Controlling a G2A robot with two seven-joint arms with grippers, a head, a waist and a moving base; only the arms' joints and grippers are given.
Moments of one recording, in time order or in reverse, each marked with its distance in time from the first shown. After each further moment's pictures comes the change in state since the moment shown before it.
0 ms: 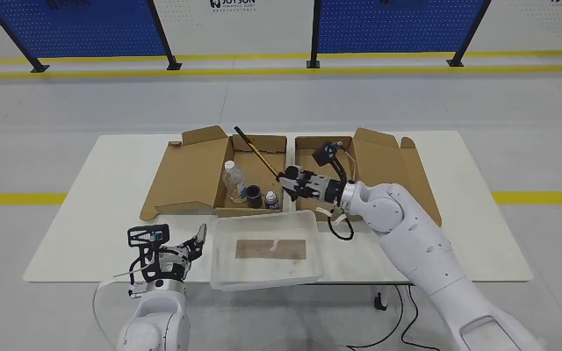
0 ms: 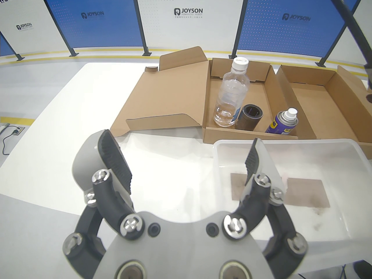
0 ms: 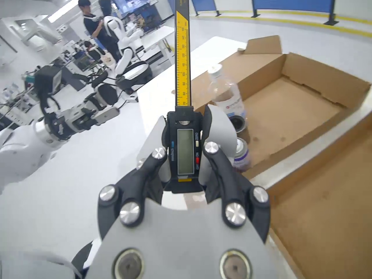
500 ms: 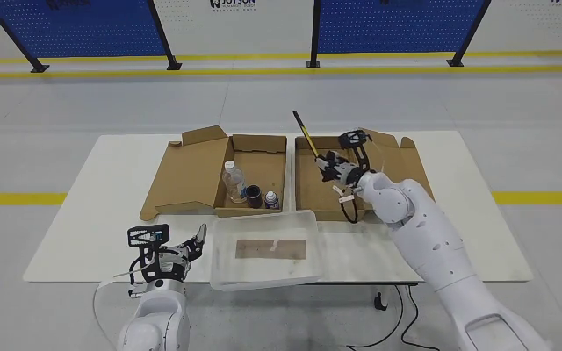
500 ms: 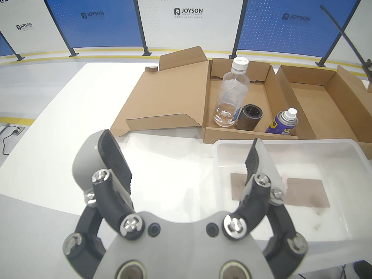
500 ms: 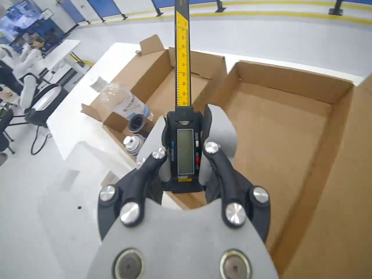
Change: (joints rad) left arm 0.000 0.000 0.000 0.000 0.000 0.000 0.000; right arm 0.001 0.014 0.080 0.059 -0.200 0.383 -0.025
